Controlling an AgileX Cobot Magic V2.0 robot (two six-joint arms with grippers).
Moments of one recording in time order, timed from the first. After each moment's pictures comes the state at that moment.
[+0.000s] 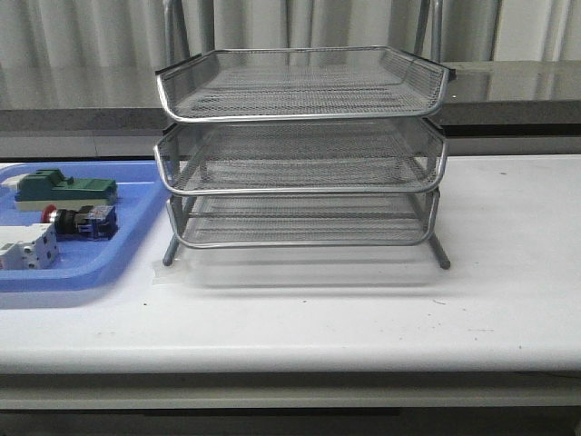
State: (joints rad) left arm -0.07 -0.01 0.00 0.11 0.03 -0.12; right arm 0.05 -0.01 0.03 0.10 0.18 -0.02
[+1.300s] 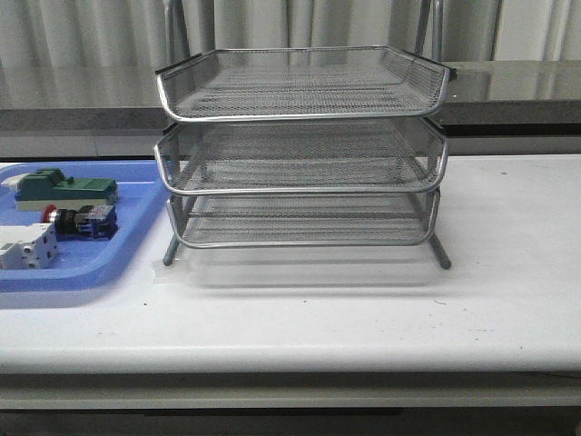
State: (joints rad) left arm -0.07 -0.01 0.00 0.11 0.03 -0.12; right arm 0.05 0.02 -0.13 0.17 0.12 -0.02
